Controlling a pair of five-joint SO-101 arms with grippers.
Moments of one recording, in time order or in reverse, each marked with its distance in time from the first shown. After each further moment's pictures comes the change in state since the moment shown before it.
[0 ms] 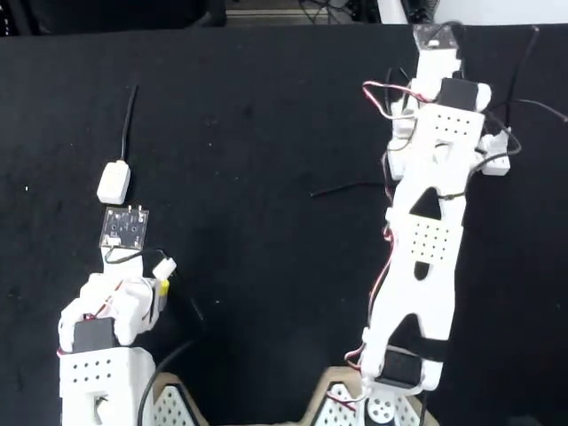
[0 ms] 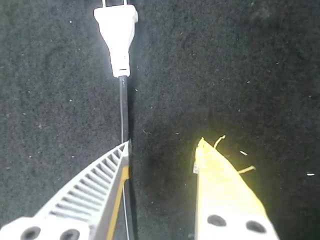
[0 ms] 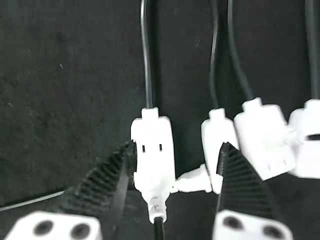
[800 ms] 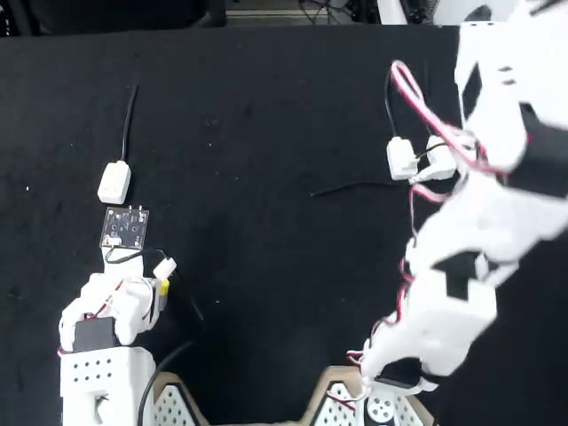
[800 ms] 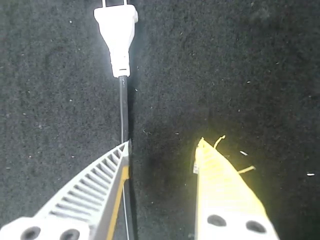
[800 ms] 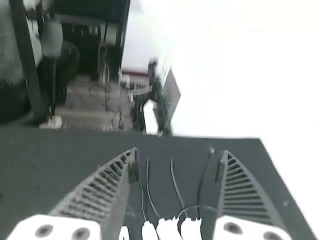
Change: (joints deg) left arm 0.0 0.0 0.0 0.0 0.0; right arm 0.5 -53.6 3.1 0.1 -0.5
